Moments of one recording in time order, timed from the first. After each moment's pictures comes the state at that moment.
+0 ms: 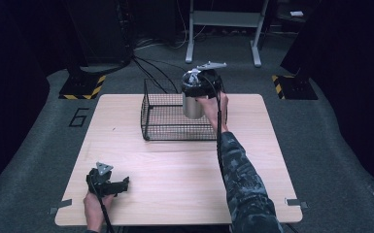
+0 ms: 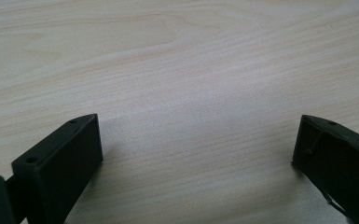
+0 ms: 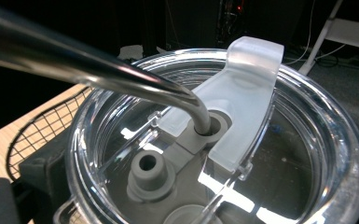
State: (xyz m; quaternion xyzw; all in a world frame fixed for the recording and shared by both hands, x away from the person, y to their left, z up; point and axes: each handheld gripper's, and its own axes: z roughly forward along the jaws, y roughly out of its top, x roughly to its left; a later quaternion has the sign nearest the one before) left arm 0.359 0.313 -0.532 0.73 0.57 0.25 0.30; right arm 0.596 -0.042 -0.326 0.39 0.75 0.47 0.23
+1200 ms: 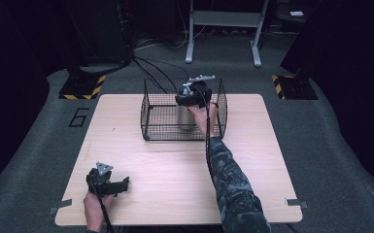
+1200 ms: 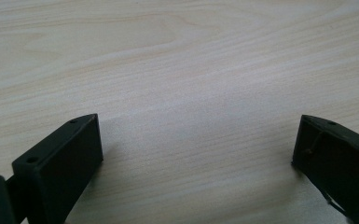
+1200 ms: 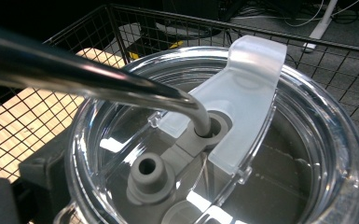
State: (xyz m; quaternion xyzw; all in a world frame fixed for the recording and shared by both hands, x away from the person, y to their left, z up) left arm 0.359 0.314 -0.531 0.73 0.56 0.25 0.30; right arm 0.622 -0.019 -0.393 0.44 0.76 0.45 0.19
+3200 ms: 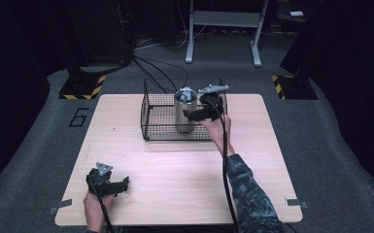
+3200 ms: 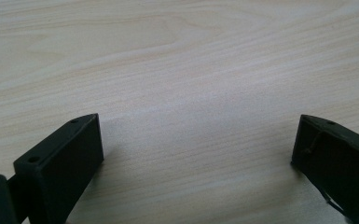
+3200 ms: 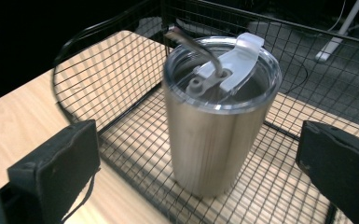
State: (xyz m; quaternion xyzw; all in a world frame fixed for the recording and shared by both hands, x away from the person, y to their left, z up) left arm 0.359 0.313 -0.532 0.72 0.57 0.25 0.30; right arm 0.542 -0.054 -0.368 0.39 0.78 0.46 0.18
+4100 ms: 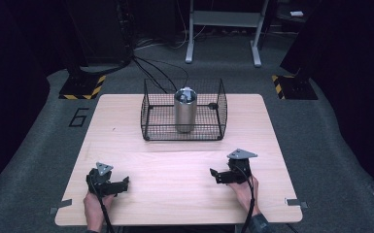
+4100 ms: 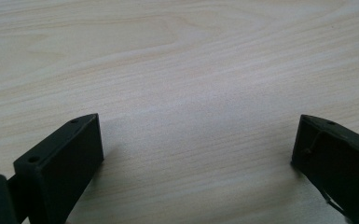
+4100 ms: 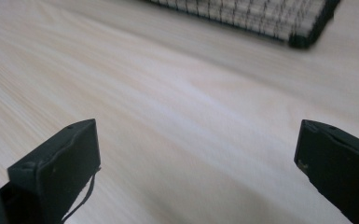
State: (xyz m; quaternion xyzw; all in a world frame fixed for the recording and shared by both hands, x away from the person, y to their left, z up) left arm 0.359 0.313 -0.532 0.72 0.57 0.25 0.30; right arm 0.403 -0.145 -0.505 0.43 0.79 0.41 0.16
